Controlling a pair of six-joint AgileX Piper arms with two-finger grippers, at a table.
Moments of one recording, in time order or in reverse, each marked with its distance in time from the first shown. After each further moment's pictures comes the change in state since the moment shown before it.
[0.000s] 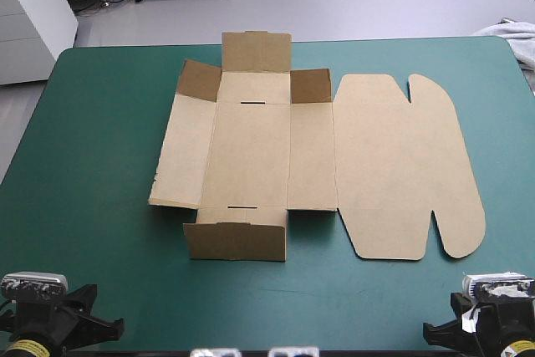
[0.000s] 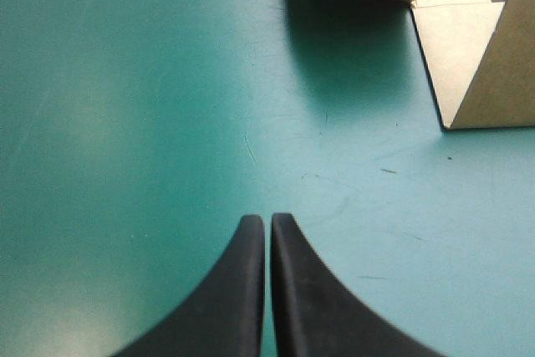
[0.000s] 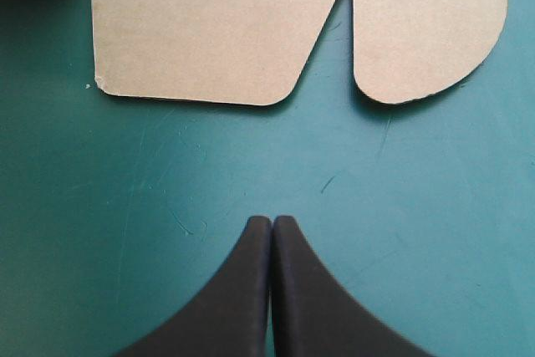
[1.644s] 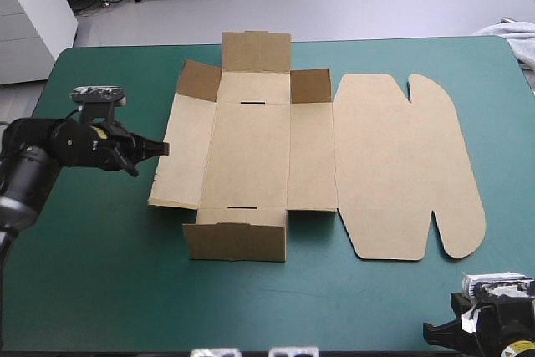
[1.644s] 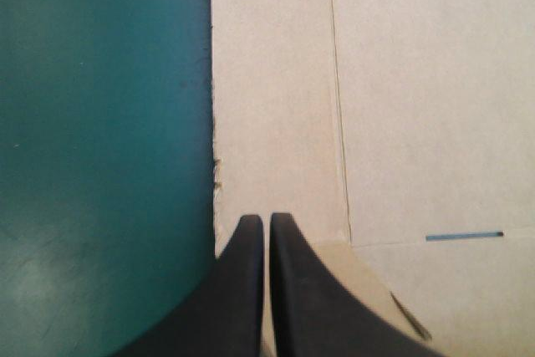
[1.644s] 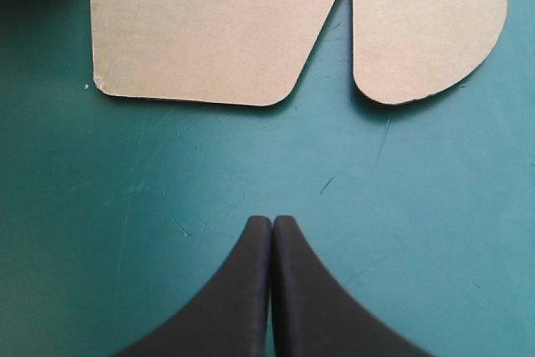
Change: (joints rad) left arm 0.000 1.138 -0.750 -0.123 -0.113 0.001; right arm 0.000 0.000 0.000 0.000 0.000 0.000
